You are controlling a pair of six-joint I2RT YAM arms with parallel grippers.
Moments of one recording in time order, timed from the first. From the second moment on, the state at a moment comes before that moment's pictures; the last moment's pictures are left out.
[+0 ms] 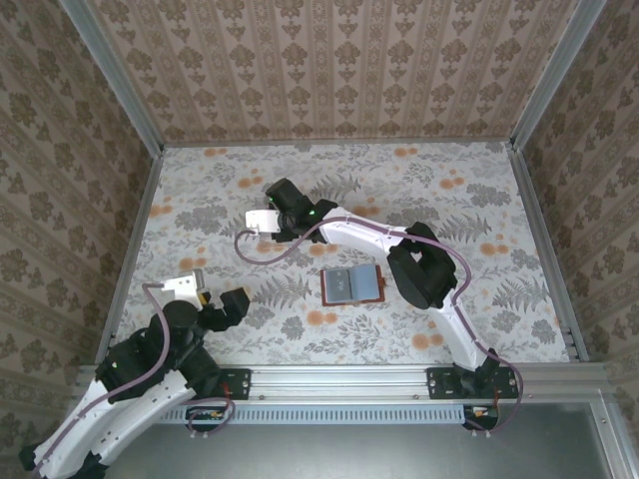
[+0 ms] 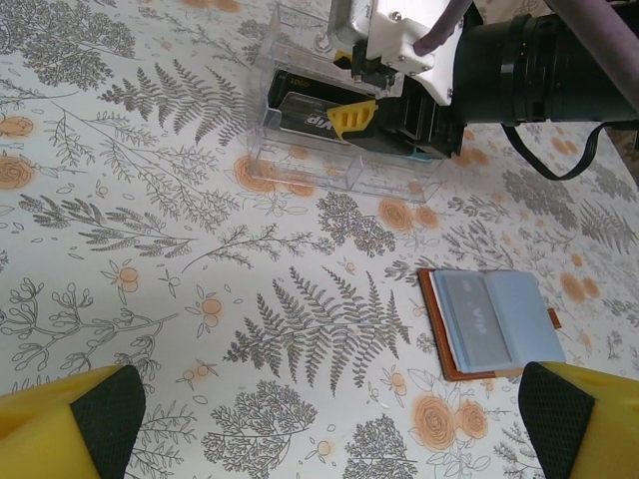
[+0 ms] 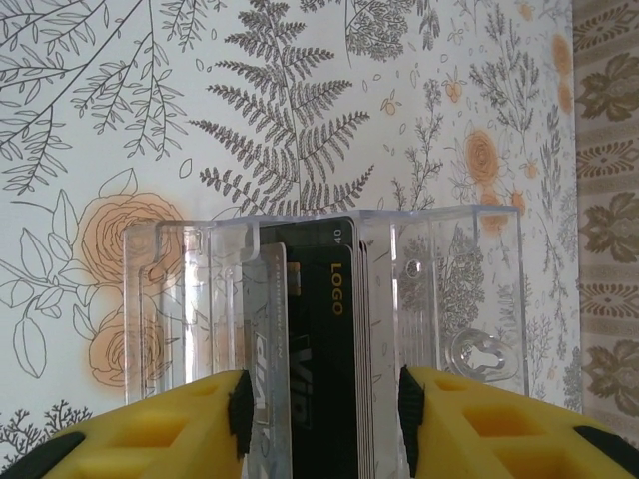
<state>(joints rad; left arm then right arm) -0.88 0.13 0.57 -0.97 -0.38 -0.77 0.82 2.26 1.86 -0.37 0.07 -0.94</state>
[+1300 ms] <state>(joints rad) -0.88 0.13 0.57 -0.97 -0.38 -0.77 0.81 2.33 1.89 -0.26 0.20 -0.91</state>
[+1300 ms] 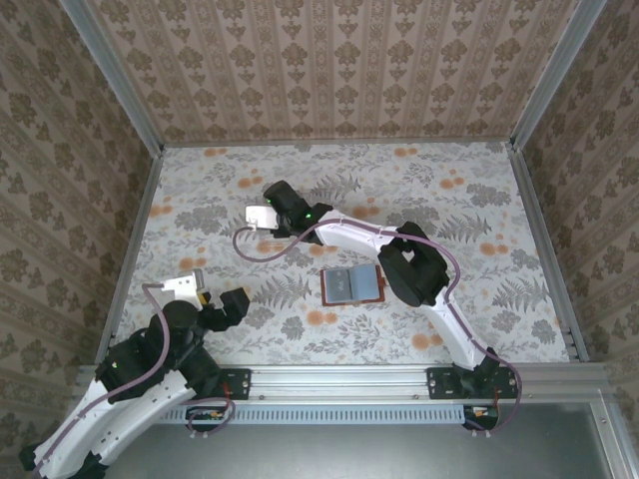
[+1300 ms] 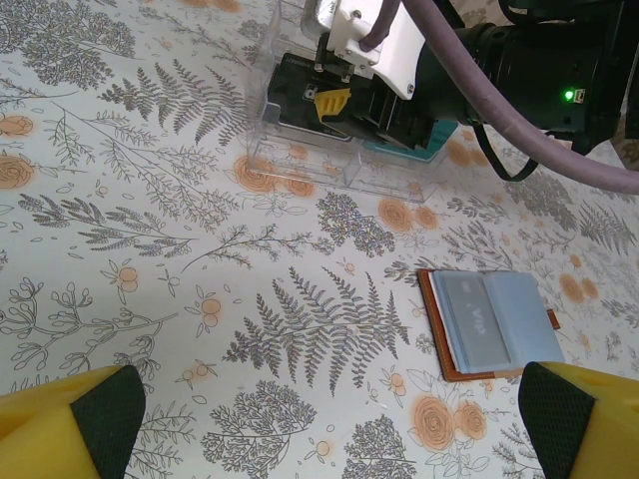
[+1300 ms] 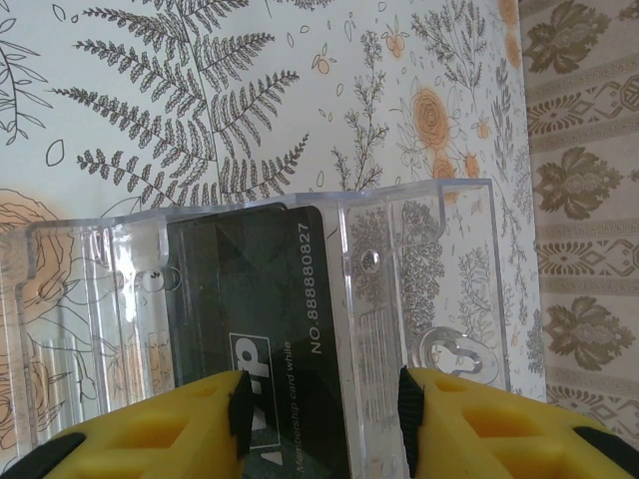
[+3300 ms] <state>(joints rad) -0.97 1.31 0.54 -0.01 -0.05 -0.90 0.64 1.32 0.61 -0.27 0.11 0.51</state>
